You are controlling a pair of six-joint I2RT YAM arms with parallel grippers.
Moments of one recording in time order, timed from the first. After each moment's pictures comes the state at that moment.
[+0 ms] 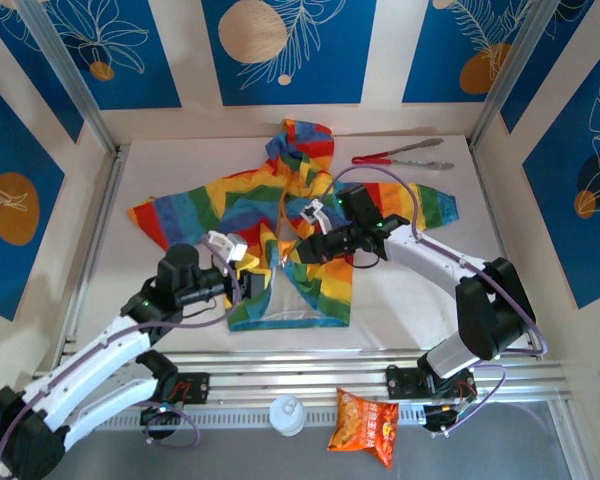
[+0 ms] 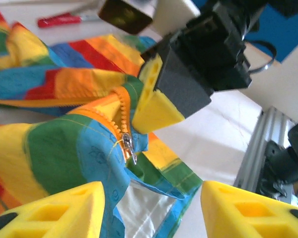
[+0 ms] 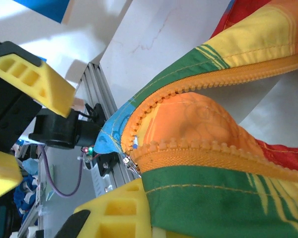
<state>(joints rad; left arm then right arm) -0.62 0.75 0.49 -0.05 0.40 -0.25 0.55 1.52 1.02 -0.33 -0.89 0.29</state>
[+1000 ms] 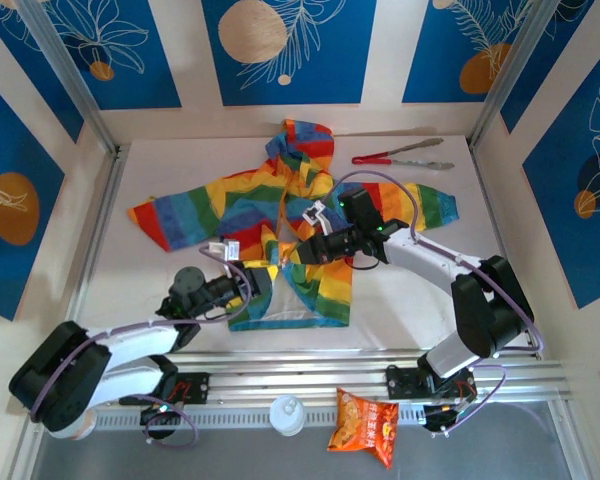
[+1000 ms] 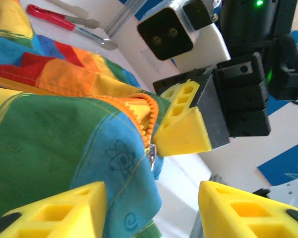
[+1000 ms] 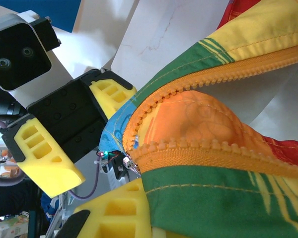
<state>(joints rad) -0.62 1.16 0.18 0.95 0.44 -0.78 0.54 1.53 0.97 -0.25 -0.95 0.39</state>
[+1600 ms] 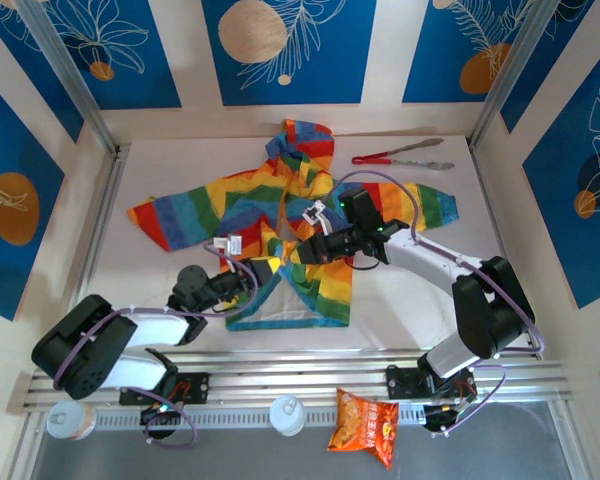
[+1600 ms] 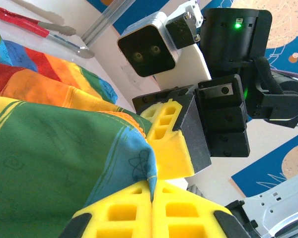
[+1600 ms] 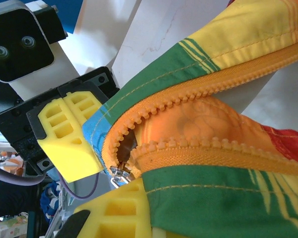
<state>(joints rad) -0.62 1.32 0.20 1.19 0.48 -0.88 0.54 1.52 0.97 -0.24 -0.95 0.40</state>
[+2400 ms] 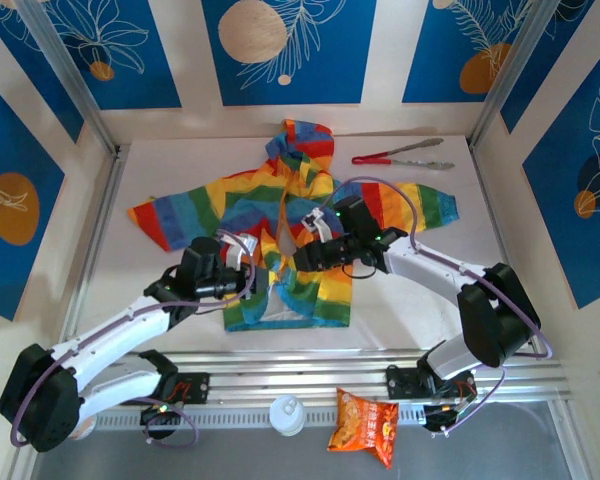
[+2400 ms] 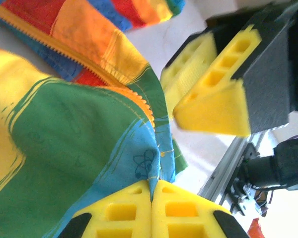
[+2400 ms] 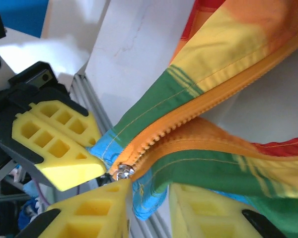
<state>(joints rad) -0.62 1.02 0.54 -0.08 0.48 -0.52 0.60 1.47 0.92 -0.24 -0.76 0.46</state>
